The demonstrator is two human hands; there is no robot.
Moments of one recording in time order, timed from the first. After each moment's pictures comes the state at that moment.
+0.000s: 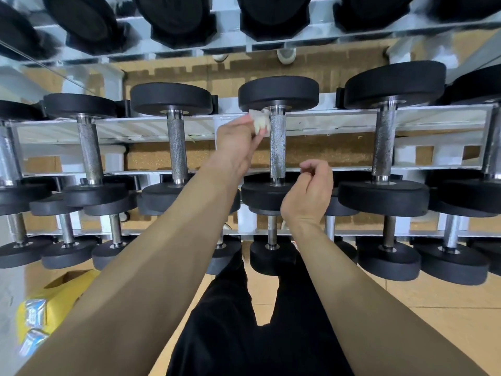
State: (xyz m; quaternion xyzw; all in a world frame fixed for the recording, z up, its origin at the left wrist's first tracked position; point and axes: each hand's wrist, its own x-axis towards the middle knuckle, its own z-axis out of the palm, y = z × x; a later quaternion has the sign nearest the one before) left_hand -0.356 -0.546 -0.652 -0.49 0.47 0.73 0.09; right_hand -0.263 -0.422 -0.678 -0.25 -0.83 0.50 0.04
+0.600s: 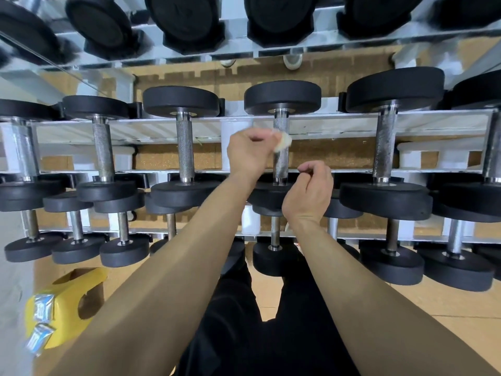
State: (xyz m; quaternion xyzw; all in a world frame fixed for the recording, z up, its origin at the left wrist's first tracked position) left_hand -0.324 -0.530 -0.647 -0.36 0.73 0.57 0.10; right_hand -0.263 -0.422 -0.680 -0.23 -0.85 0.47 0.03
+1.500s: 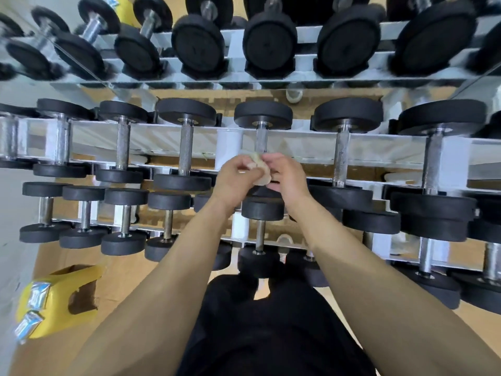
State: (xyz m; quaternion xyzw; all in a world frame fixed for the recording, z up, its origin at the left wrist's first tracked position) left_hand -0.244 -0.490 -0.575 -0.31 0.74 0.59 0.11; right_hand -0.280 -0.372 -0.580 -0.19 -0.64 0.68 -0.29
